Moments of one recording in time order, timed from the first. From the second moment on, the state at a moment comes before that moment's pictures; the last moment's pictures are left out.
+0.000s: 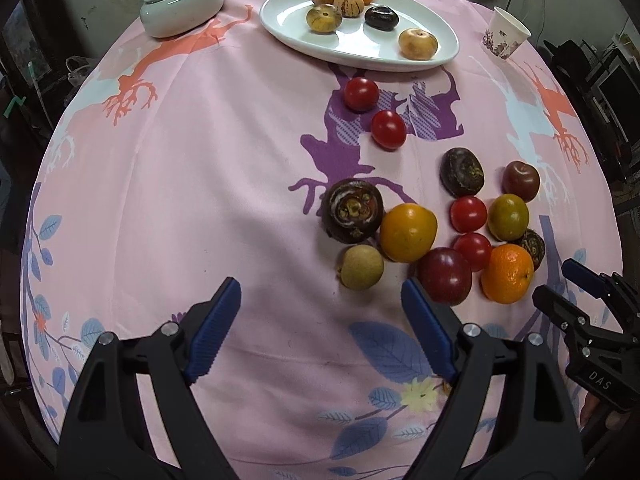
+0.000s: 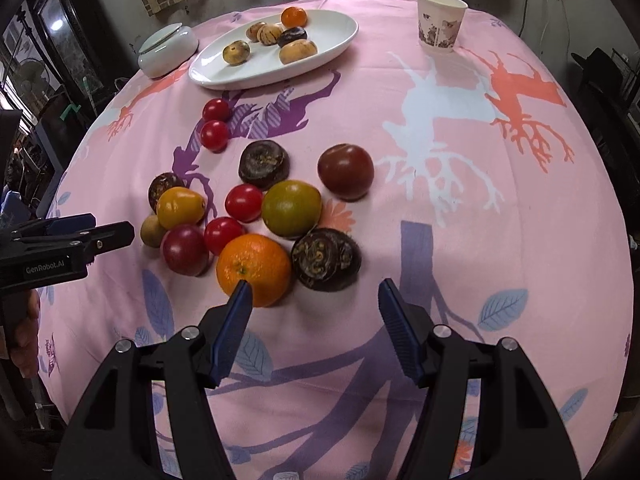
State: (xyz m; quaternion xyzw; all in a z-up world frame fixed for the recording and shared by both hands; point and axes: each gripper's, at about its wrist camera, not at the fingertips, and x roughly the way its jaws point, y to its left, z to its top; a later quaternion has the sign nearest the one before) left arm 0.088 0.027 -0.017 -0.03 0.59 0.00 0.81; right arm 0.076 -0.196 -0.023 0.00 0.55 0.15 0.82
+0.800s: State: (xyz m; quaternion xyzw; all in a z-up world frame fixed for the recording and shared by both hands) left arm 0.079 0.036 -0.037 -0.05 0.61 0.00 0.79; right arm 0.080 -0.160 -0.041 0.00 0.58 0.20 0.79
